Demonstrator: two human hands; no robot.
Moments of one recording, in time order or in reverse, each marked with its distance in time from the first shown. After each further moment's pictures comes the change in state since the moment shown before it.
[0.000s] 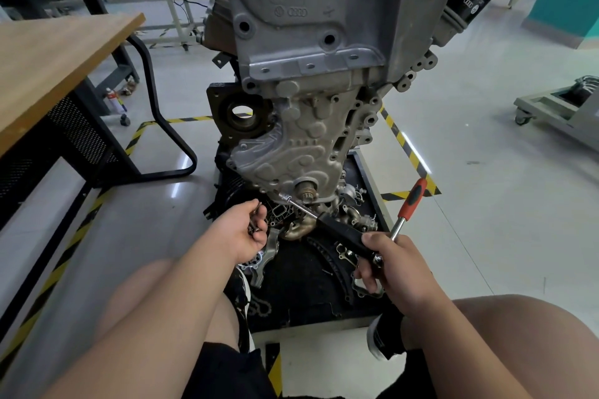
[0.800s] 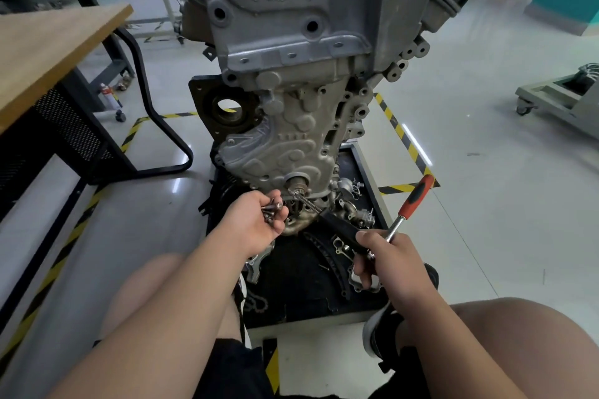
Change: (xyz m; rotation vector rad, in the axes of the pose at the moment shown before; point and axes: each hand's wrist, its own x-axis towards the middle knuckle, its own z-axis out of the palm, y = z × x) left_hand -0.009 -0.012 0.037 -0.059 -0.108 0.040; right_hand -0.003 -0.009 -0.006 -0.067 0.119 0.062
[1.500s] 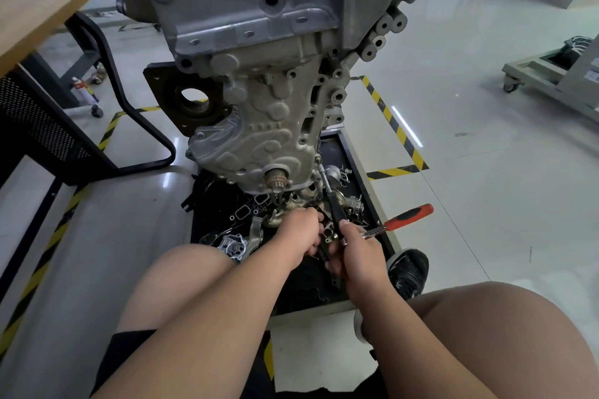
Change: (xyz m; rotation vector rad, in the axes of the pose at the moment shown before) left_hand 0.035 -0.084 0.060 0.683 0.044 0.066; right_hand 0.034 0.037 0.026 0.461 0.212 0.297
